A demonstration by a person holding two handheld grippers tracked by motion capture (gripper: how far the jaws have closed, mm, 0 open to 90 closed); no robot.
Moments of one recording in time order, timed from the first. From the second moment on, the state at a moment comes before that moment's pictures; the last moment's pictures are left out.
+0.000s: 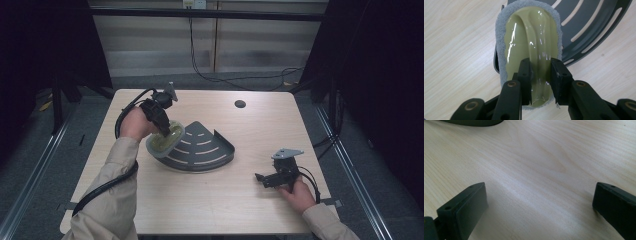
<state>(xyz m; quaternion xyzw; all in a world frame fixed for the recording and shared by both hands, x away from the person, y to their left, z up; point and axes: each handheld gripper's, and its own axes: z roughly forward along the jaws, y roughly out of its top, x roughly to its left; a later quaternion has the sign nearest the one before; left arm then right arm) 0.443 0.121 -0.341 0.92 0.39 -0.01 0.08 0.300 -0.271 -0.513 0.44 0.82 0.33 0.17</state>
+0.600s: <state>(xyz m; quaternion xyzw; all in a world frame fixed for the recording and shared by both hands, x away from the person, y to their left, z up) 0.456 0.106 -0.350 0.94 0.34 0.01 0.08 0.300 -0.271 -0.513 0.44 0.82 0.33 0.17</state>
